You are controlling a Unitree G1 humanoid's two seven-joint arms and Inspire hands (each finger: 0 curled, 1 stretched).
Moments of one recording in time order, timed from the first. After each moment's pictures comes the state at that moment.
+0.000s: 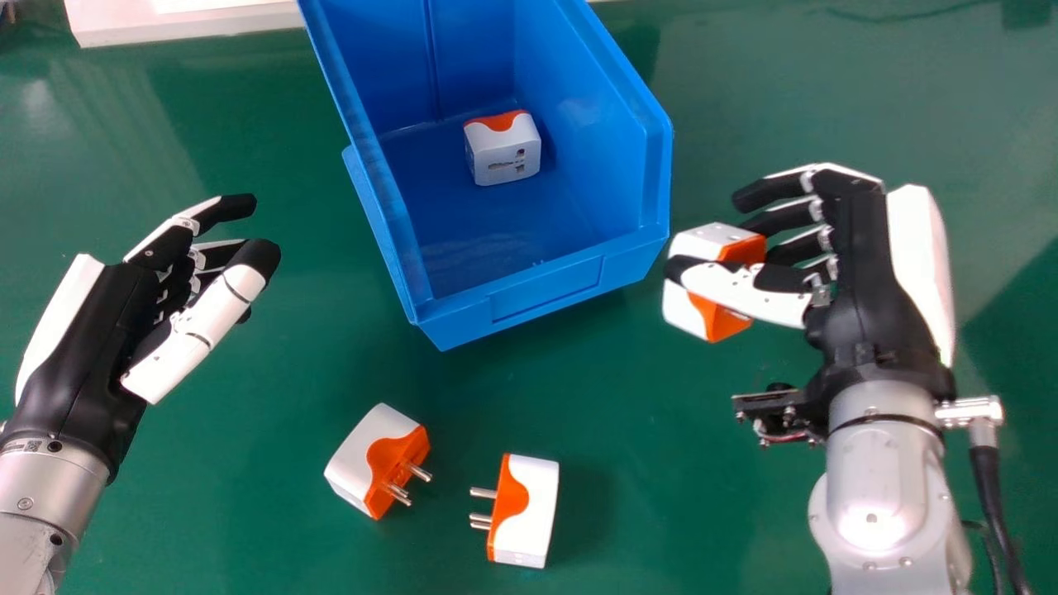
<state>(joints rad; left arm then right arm) 0.21 0.41 0.30 -0.25 -0.01 0.06 -0.28 -0.01 0.00 0.30 -0.52 -0.62 0.75 -0.14</state>
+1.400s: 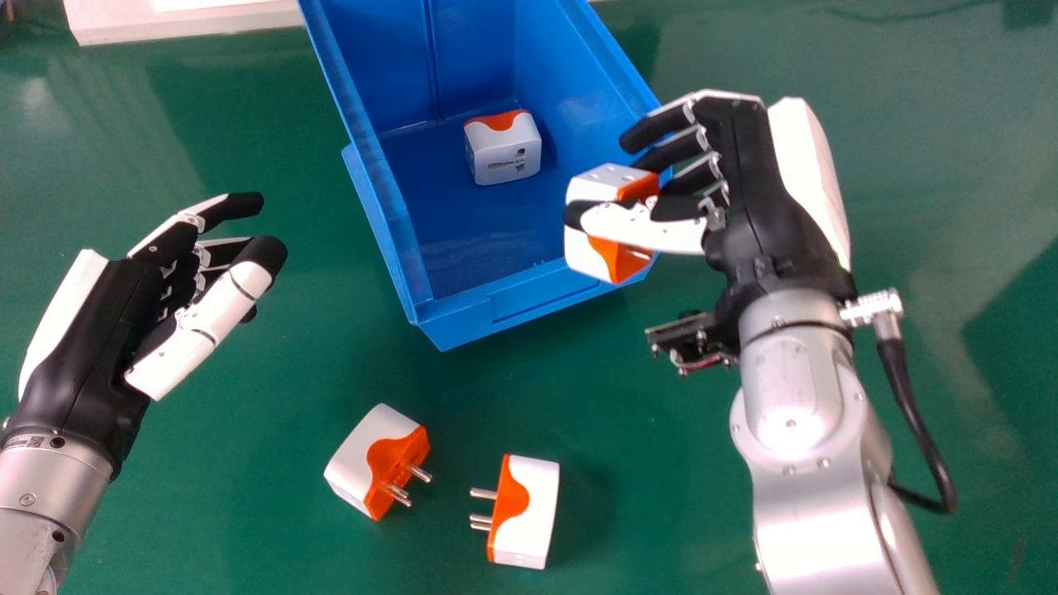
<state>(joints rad) 0.21 0.41 0.30 -0.30 -0.02 0.10 -0.28 -0.29 0.06 0.33 -0.35 -0.64 0.77 -0.06</state>
